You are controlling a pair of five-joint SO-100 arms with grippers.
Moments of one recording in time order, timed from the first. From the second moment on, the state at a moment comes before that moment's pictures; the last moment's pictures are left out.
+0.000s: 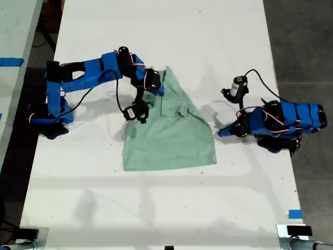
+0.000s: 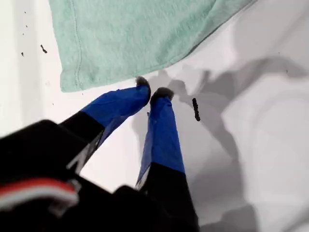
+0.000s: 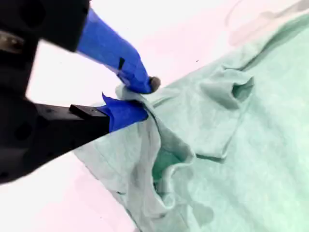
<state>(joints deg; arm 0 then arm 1) -21.2 74.3 60.1 73.3 23.7 2.1 199.9 174.8 77.4 -45.3</state>
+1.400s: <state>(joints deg) -5.4 205.1 186.2 57.9 21.7 2.1 199.9 174.8 77.4 -45.3</state>
